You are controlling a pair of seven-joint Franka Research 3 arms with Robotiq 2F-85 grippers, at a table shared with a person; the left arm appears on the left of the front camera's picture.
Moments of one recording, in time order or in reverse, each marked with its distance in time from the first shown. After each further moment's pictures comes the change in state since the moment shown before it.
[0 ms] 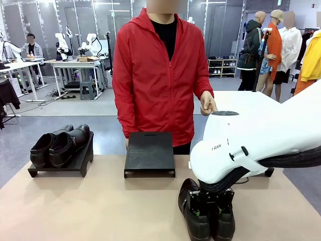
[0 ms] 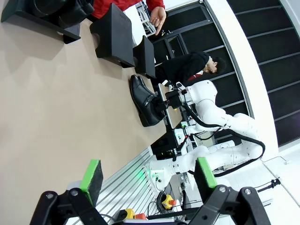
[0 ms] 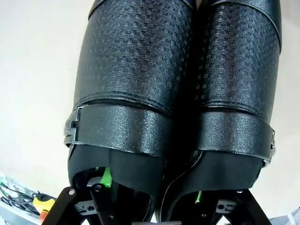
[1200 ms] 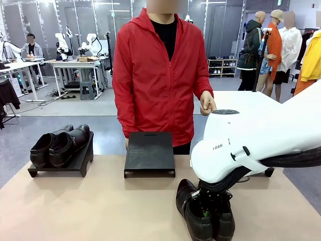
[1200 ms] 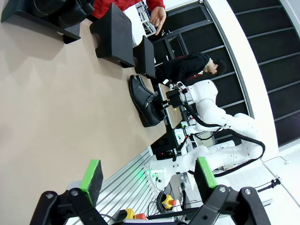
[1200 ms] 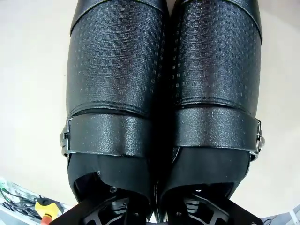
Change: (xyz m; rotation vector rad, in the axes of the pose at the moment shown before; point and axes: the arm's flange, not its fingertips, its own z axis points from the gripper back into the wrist) left arm 0.000 0.000 0.000 0.000 0.000 0.000; right arm 0.002 -0.003 0.004 -0.012 -0.011 -0.028
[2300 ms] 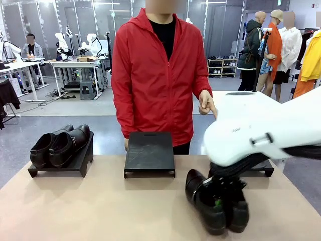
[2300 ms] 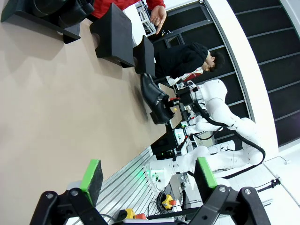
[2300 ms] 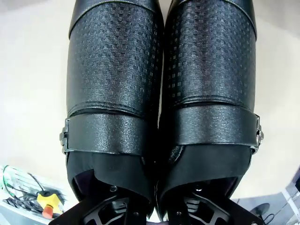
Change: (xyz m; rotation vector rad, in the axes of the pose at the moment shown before) left arm 0.000 0.000 0.000 0.000 0.000 0.000; right arm -0.016 -0.035 0.064 -0.012 -0.033 -0.045
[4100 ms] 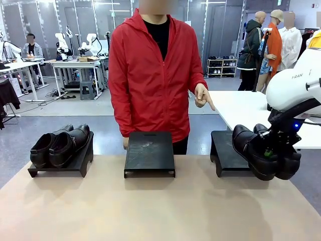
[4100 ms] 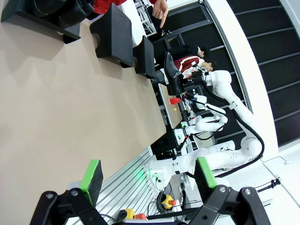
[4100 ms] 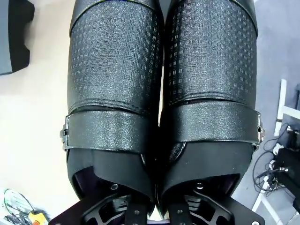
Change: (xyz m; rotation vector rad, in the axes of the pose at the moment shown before) left arm 0.000 0.000 0.000 0.000 -0.001 0.000; right arm 0.081 -0.192 0.087 0.012 -0.199 -0.054
